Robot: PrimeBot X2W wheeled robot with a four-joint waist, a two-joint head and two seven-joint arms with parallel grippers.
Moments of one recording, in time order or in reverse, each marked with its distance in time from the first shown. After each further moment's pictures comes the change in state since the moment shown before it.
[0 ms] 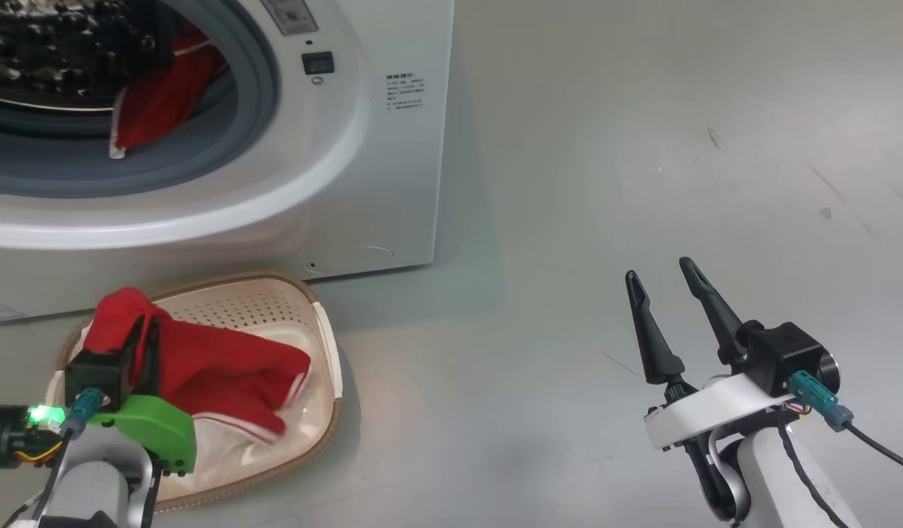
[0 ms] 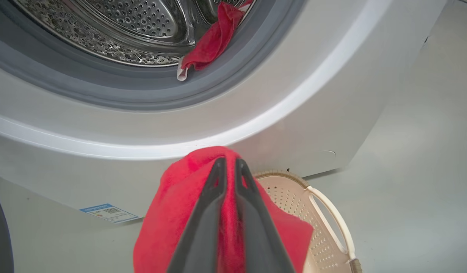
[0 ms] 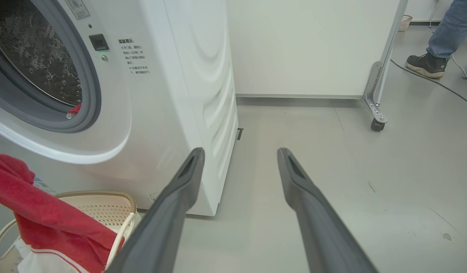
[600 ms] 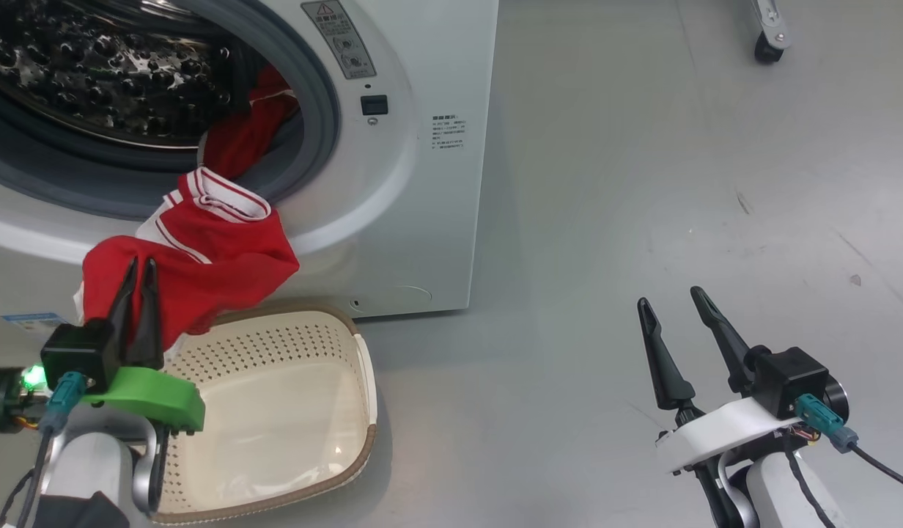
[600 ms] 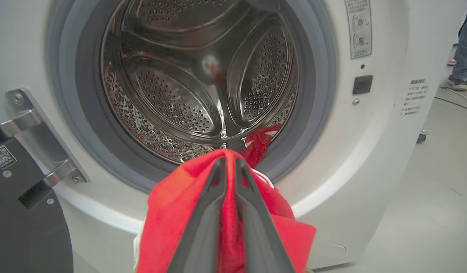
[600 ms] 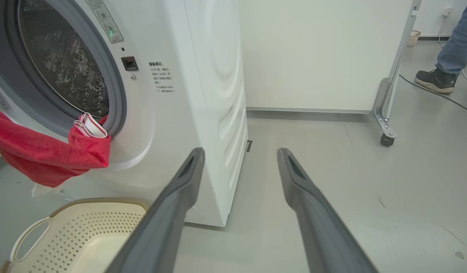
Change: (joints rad) left arm -0.015 -0.035 0.025 -0.149 -0.040 0.001 -0.070; right arm 0.053 -0.006 -0.022 0.016 0.000 -0.001 0.000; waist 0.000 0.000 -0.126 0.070
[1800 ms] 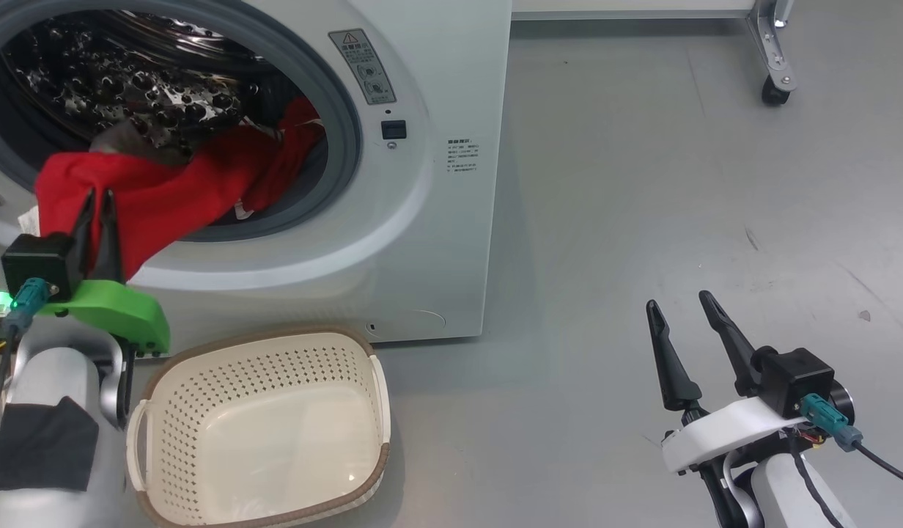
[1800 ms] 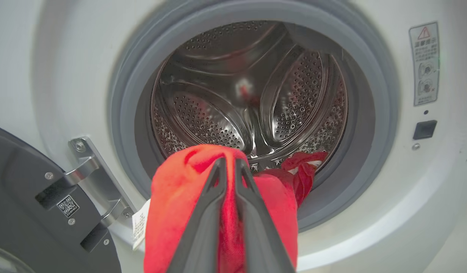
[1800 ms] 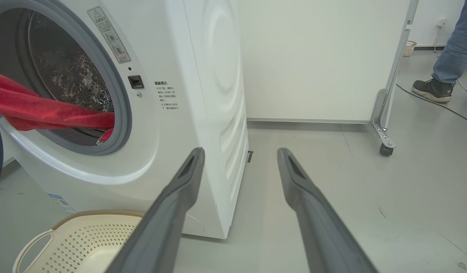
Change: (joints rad) left arm -0.269 0.052 -0.016 0.314 0.004 0.009 -0.006; right arm -0.007 -0.009 -0.003 0.030 0.026 -0.017 0.000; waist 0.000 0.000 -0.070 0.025
